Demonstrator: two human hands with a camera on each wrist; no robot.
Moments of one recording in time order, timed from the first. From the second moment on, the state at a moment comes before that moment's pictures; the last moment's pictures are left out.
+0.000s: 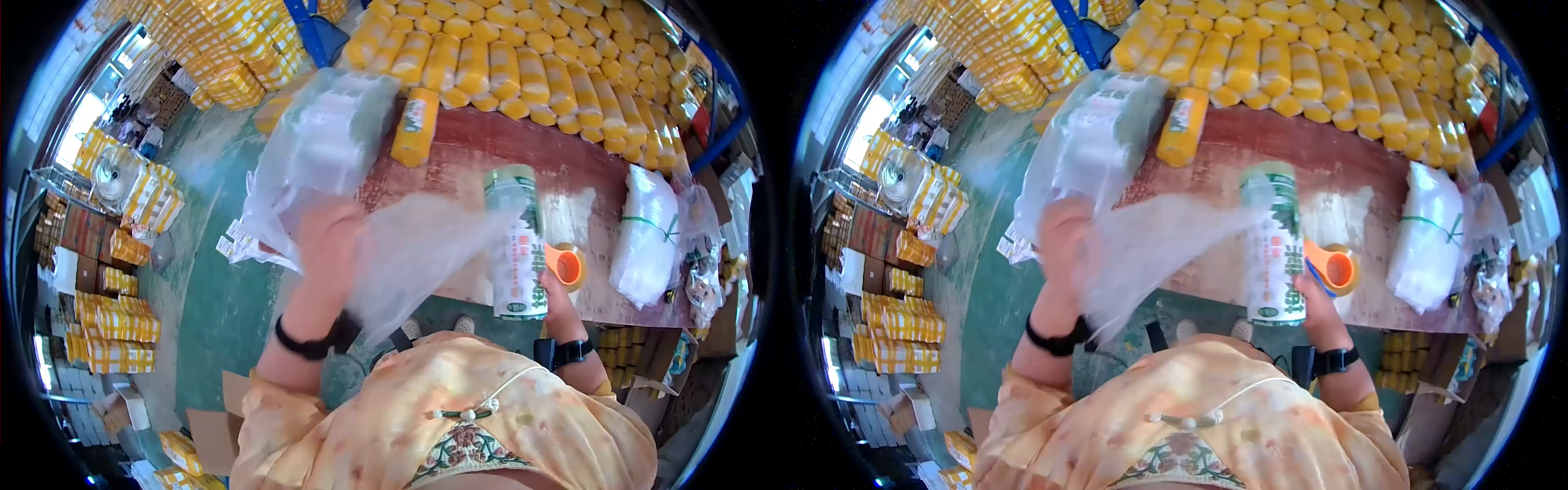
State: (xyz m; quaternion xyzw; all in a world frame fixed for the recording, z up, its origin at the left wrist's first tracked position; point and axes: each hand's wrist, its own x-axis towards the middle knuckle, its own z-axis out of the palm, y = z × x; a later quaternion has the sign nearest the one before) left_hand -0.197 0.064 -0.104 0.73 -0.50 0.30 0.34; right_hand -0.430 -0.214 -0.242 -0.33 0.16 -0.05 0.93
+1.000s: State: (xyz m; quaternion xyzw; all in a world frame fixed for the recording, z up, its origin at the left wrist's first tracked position) left_hand -0.128 -0.079 -0.193 0.74 -0.33 -0.19 0.56; right_hand -0.418 -0.203 -0.184 -0.42 0.11 0.08 0.90
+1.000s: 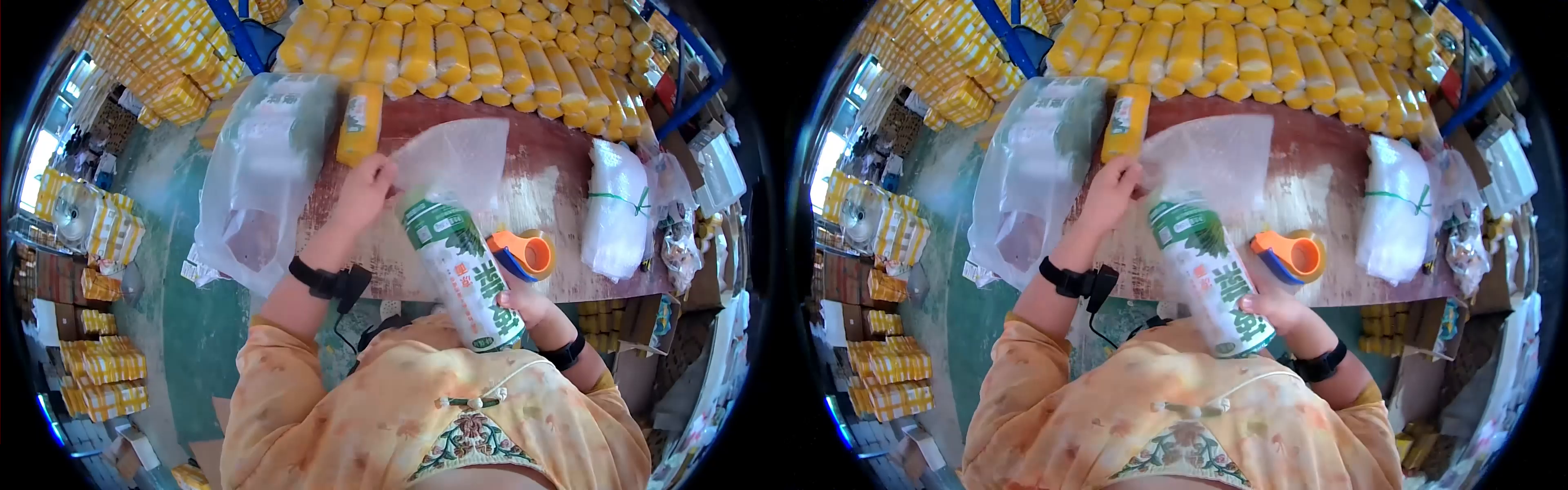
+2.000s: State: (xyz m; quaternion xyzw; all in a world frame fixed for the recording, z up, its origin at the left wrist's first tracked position) left_hand -0.115 -0.068 -0.205 0.79 -0.52 0.02 0.31; right_hand -0.388 -0.187 -0.162 -0.49 -0.01 0.12 0.86
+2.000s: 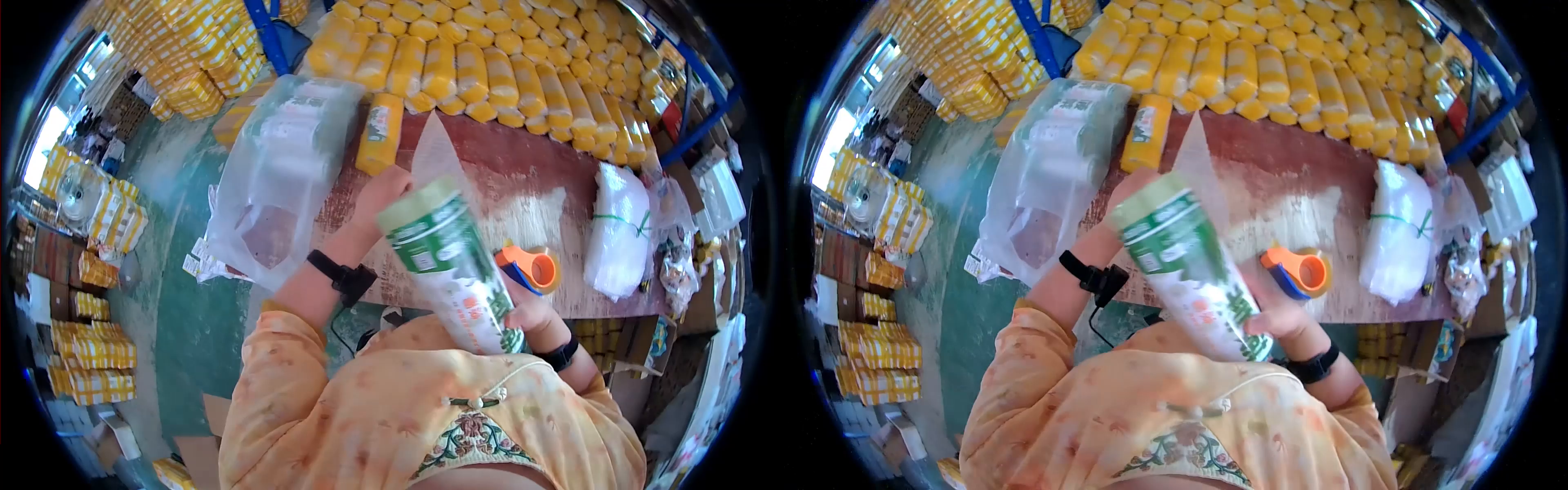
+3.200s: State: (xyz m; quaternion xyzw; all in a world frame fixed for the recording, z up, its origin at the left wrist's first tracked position) left_hand -0.199 -0.088 -0.132 0.76 -0.55 0.14 0.31; right_hand -0.430 -0.227 -0.187 -0.57 -0.01 0.06 0.82
